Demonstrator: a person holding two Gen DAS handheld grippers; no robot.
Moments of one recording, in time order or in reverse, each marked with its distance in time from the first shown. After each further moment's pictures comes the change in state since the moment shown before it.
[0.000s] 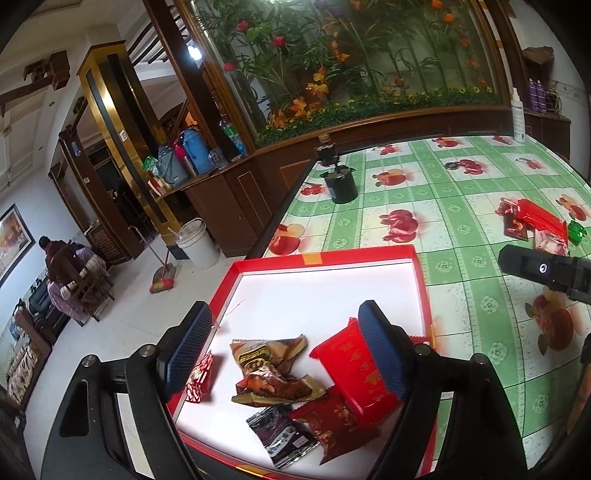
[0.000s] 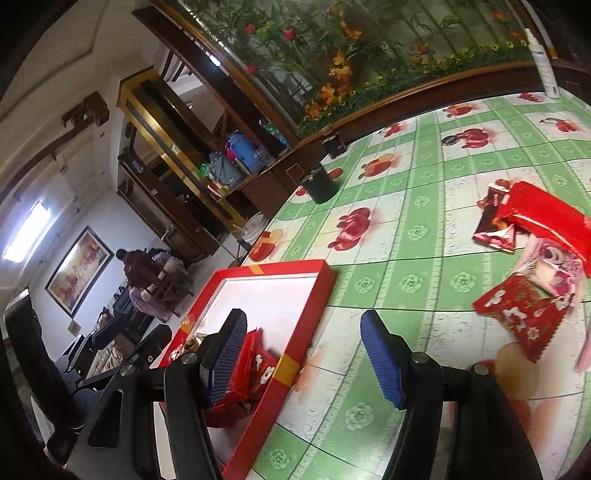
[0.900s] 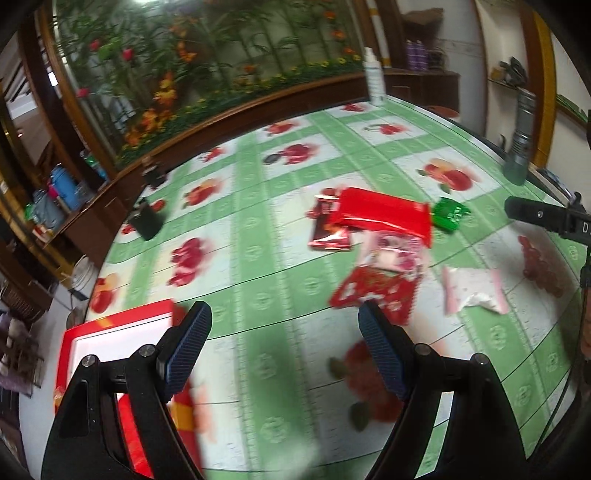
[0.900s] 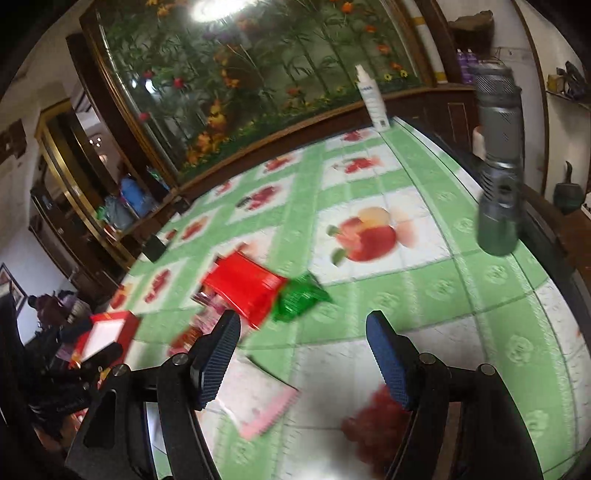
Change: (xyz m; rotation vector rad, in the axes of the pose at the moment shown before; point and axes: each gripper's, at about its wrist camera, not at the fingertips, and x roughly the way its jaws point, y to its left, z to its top) left arm -0.014 -0.190 0.049 0.253 0.048 -0.424; right arm -0.158 -0.186 0.019 0.085 -0.122 -0.425
